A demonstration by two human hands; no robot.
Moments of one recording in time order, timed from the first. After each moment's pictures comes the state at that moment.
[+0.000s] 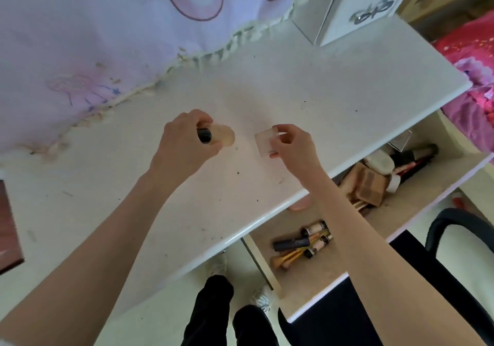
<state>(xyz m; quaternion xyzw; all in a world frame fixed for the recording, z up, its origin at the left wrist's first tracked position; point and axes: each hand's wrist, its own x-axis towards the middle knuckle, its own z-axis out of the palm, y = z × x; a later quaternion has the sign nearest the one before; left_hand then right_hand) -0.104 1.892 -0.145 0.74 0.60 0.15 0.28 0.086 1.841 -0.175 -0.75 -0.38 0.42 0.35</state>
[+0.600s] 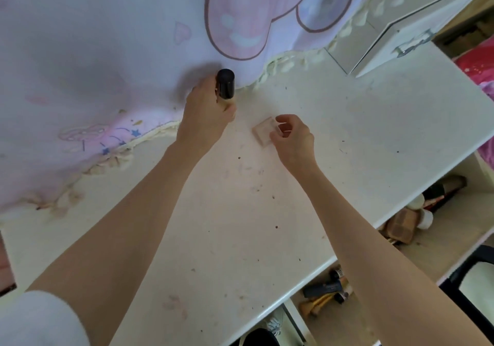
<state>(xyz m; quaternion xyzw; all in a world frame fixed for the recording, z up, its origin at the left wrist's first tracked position) -0.104 2.045 -0.171 0.72 0.57 0.24 0.31 0.043 1.967 -0.188 -0.79 -0.39 0.33 0.33</state>
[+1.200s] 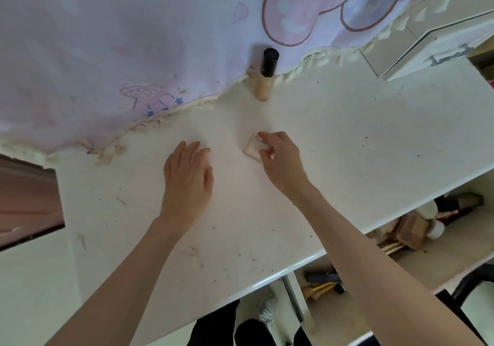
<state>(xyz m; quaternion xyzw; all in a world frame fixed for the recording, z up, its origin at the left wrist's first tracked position) -0.207 1.901 -0.215 0.75 0.64 0.11 0.15 -0.022 1.919 -0.195 -0.70 -0.60 0.31 0.22</state>
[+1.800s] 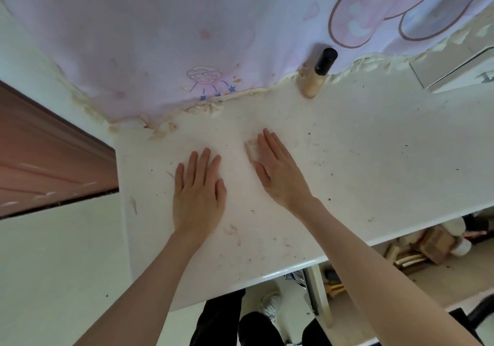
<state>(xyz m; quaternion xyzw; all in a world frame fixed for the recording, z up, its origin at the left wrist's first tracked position) -0.261 1.844 -0.233 0.72 0.69 0.04 0.08 -0.083 1.889 -0.215 -0.58 -0.78 0.20 0.11</state>
